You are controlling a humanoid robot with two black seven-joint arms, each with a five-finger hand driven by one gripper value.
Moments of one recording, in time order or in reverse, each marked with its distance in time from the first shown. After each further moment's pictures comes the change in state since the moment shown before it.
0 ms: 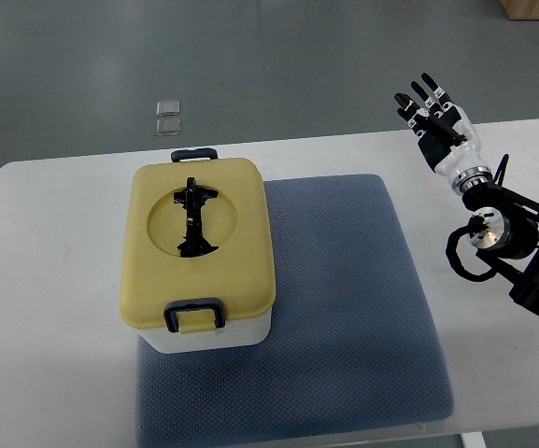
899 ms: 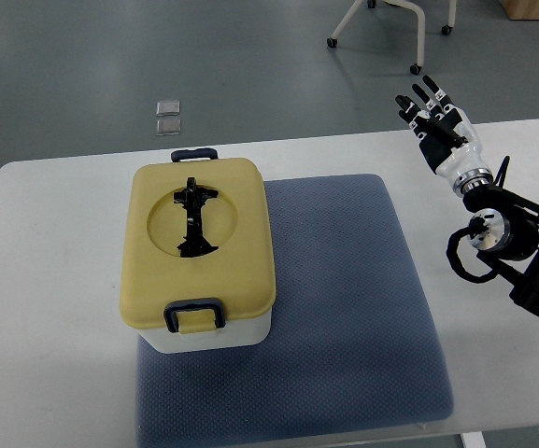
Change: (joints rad) left arm -0.002 0.000 -0.003 0.008 -0.002 0.001 0.000; right arm -0.003 0.003 -0.002 -0.016 -0.001 0.001 0.000
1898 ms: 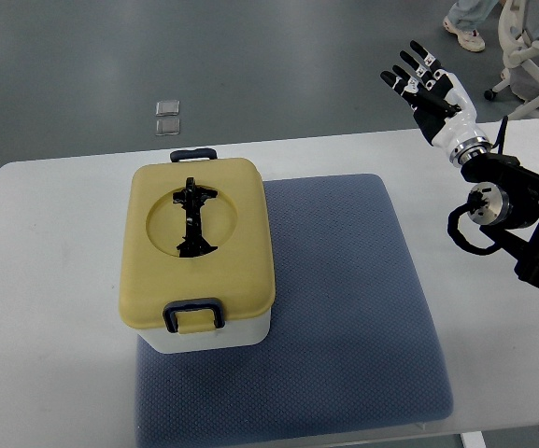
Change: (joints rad) left arm 0.000 0.000 0.000 -0.001 0.000 0.000 0.000; right arm 0.141 -0.028 -0.128 -0.004 -0.110 -0.009 -0.001
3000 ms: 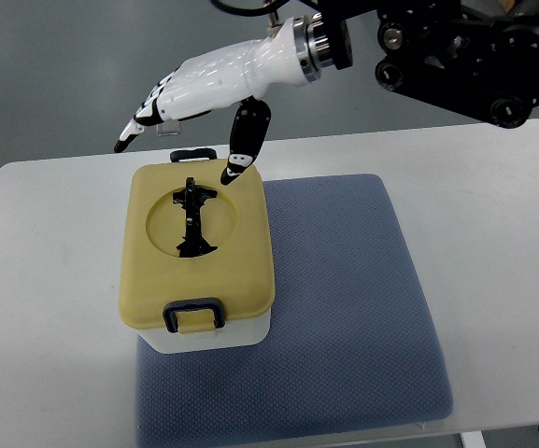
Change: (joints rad) left arm 0.000 0.000 0.000 0.000 0.000 0.000 0.000; right arm 0.781 0.066 -0.409 0.375 -1.457 0.255 0.072
